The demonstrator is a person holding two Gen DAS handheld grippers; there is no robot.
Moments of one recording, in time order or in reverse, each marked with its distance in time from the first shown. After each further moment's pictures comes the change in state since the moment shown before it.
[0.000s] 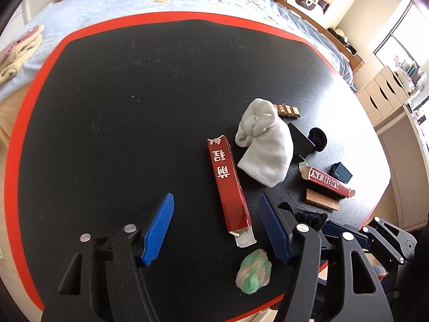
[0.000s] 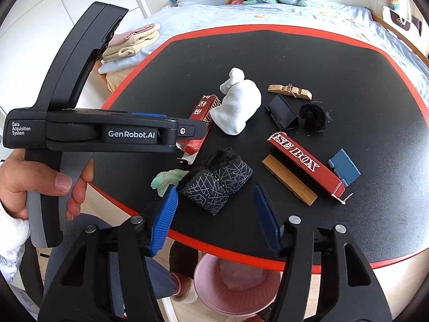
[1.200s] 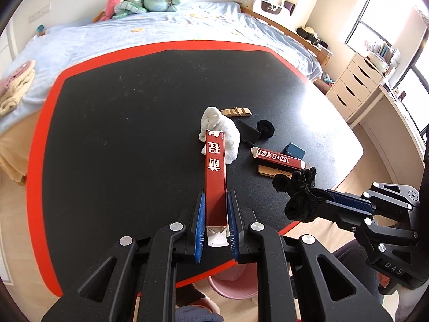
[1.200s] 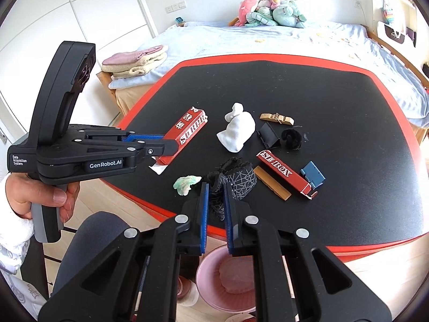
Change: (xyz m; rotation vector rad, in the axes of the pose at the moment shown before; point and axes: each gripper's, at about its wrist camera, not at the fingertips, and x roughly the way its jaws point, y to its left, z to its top) left arm -0.069 -0.034 -0.028 0.153 -0.093 -0.041; right arm -0.084 0.008 -0.014 -0.018 -0.111 -0.017
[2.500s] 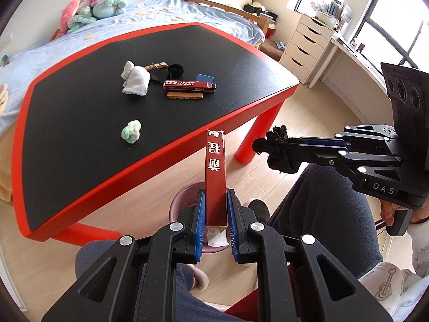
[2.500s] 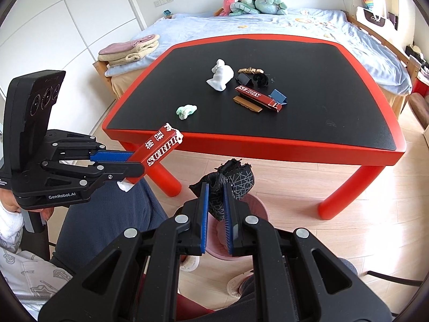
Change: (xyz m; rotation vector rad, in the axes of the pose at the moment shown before) left arm -0.040 -0.085 -0.111 0.202 0.058 -0.121; right arm -0.072 0.004 -0.098 0.053 0.059 -0.043
